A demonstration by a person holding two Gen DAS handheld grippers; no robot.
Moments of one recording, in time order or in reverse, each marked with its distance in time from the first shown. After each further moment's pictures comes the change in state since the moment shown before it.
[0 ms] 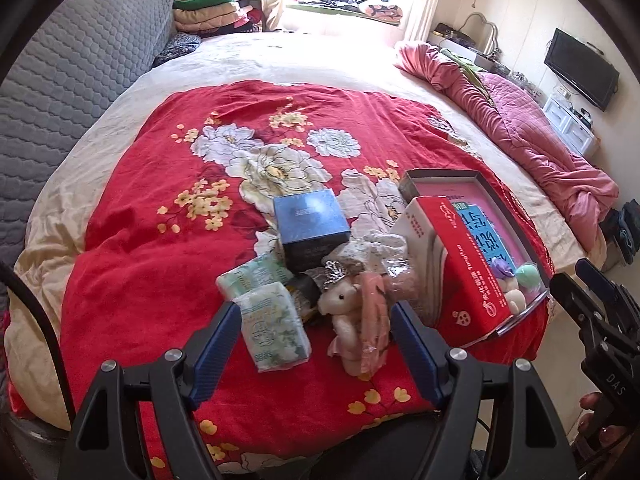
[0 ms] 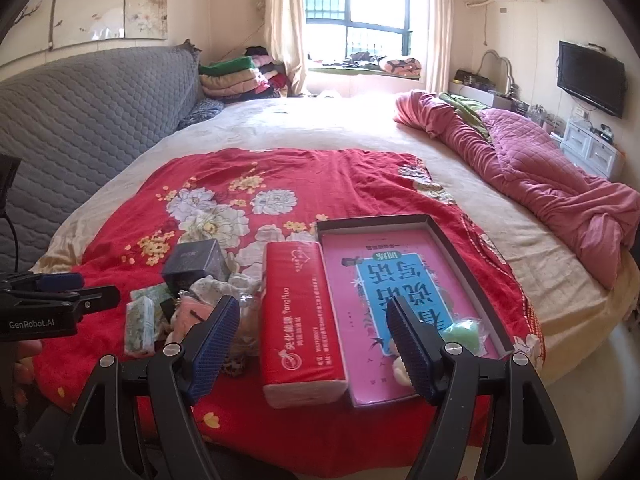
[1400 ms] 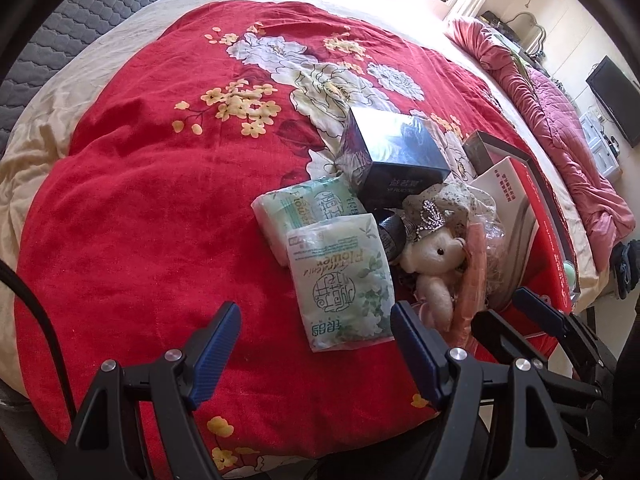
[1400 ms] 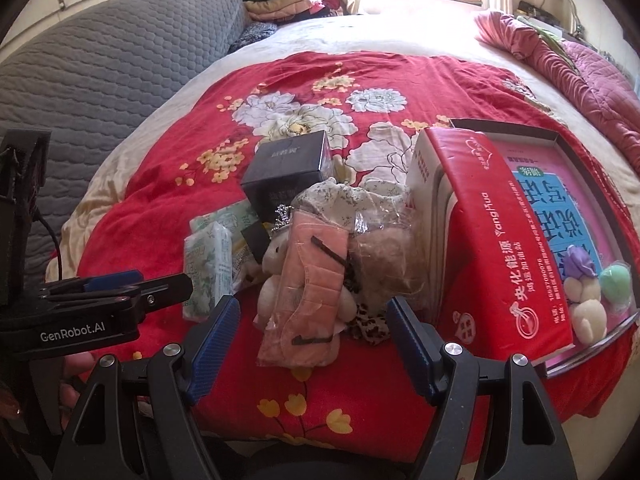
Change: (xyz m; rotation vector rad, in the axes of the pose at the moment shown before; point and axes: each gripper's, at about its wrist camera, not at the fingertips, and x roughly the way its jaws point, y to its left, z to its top) left arm 0.084 0.066 -0.030 -0.167 0.188 -0.031; right arm 0.120 0.093 -0.040 0.008 0.302 0.223
